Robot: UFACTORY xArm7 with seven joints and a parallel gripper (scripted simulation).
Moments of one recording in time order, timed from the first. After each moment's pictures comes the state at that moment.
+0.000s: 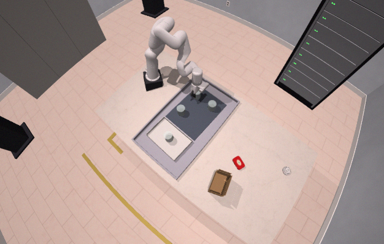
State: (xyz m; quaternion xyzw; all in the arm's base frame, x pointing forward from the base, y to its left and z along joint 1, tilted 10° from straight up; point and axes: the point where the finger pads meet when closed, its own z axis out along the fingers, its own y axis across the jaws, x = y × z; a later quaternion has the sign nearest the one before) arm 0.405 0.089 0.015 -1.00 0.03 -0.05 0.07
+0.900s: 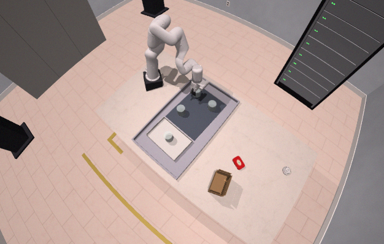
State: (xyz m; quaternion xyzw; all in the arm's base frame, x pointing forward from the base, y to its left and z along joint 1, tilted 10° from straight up) arm 0.402 0.085 0.043 -1.00 0.03 -0.05 0.07
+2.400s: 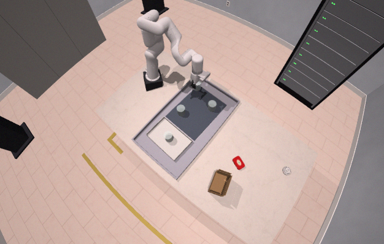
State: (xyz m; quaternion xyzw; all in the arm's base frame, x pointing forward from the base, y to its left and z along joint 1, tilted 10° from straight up) arm 0.392 0.070 0.143 -1.00 0.03 -0.05 0.07
